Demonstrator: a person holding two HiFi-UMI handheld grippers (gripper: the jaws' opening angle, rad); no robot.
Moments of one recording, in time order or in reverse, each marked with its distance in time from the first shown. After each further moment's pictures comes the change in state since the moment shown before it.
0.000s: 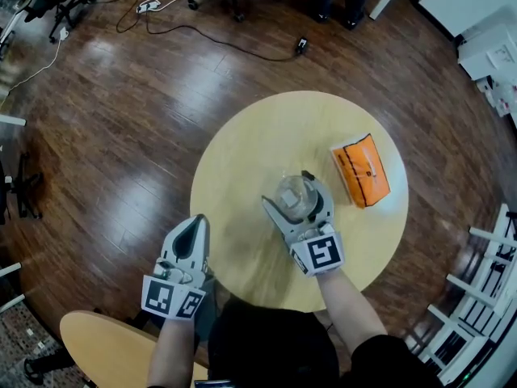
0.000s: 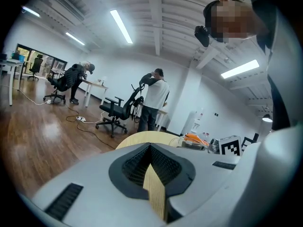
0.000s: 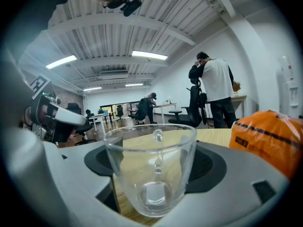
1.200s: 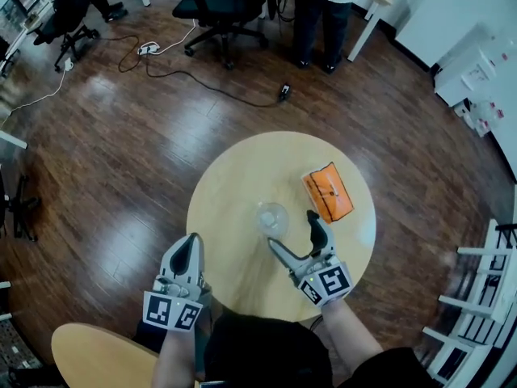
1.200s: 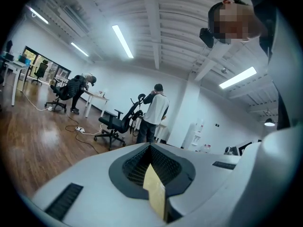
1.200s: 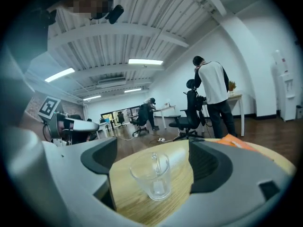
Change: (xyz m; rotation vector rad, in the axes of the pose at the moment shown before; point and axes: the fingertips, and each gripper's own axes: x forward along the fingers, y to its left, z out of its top) left arm -0.015 -0.036 0.049 -0.008 -0.154 0.007; right arm -0.084 -0.011 0.048 0.105 -0.025 0.023
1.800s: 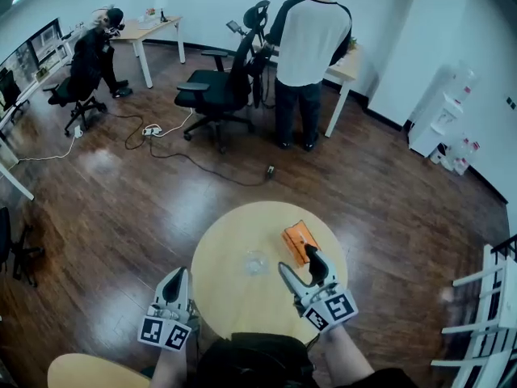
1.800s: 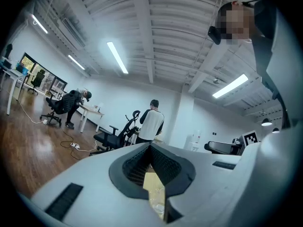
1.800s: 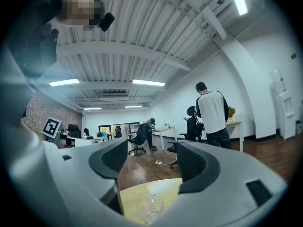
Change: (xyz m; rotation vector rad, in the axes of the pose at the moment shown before) left arm -0.032 -0.026 0.097 0.052 -0.153 -0.051; right arm -0.069 0.020 0.142 -0.081 -0.216 -0.028
